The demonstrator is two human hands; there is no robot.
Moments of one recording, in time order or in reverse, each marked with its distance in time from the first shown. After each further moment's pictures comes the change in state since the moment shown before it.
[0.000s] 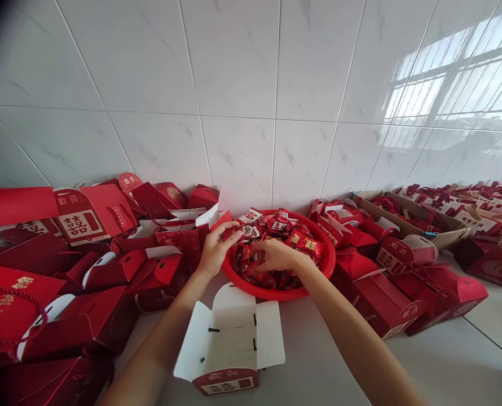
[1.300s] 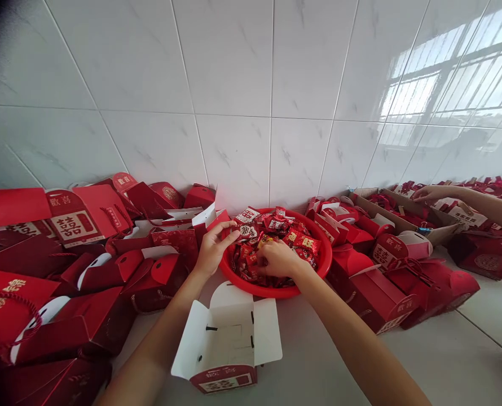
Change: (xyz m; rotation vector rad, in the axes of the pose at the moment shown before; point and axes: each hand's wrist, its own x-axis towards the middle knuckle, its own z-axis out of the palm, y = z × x) left_hand -0.003 0.006 0.002 0.036 -0.007 0.034; right_hand -0.011 -0.007 0.008 -0.450 -0.062 0.142
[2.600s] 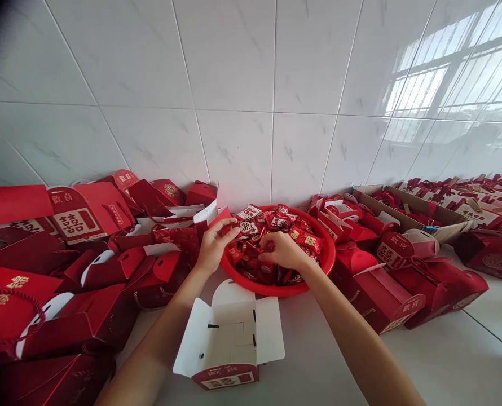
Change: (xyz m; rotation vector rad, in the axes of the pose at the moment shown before) left_hand 0.001 0.001 0.000 -0.086 0.015 -0.077; right_hand -0.002 0.016 0.005 0.568 0.295 0.053
